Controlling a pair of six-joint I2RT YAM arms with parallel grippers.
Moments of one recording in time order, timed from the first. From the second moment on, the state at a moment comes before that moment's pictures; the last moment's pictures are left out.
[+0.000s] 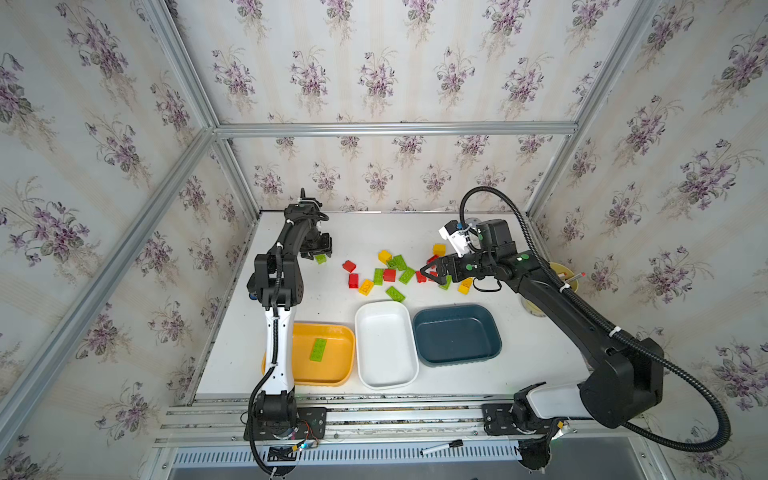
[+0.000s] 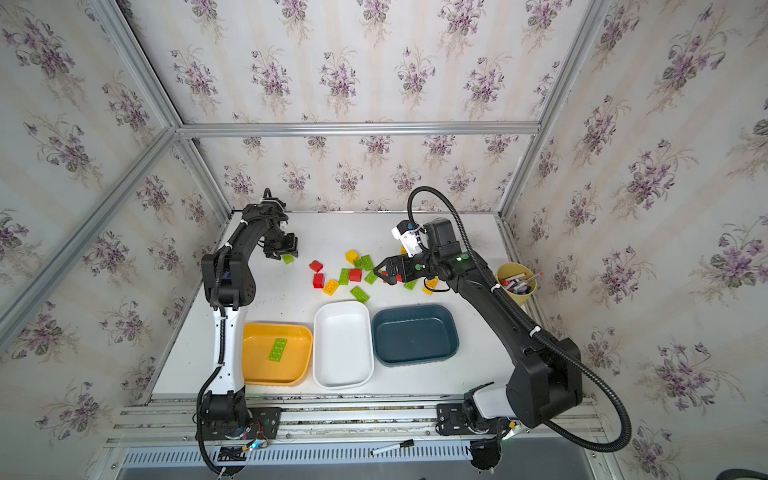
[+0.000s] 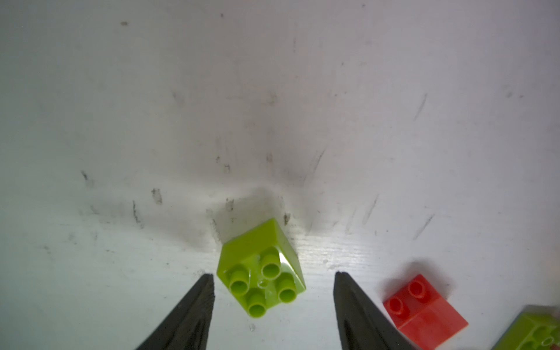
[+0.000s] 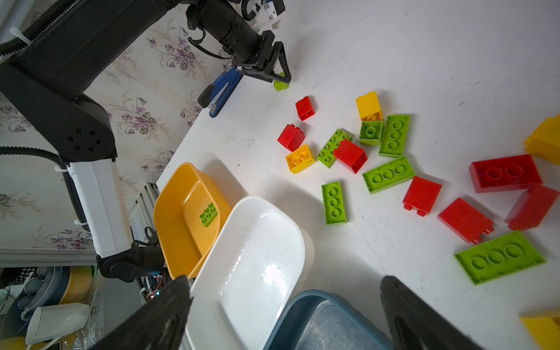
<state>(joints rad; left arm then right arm) -0.01 2.56 2.38 -1.25 0.06 -0.16 0.34 1.39 1.22 -0.60 -0.62 0.14</state>
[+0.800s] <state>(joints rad) 0.00 2.58 2.37 -1.19 0.03 -0.27 0.34 1.42 1.22 -0.58 -0.65 0.14</state>
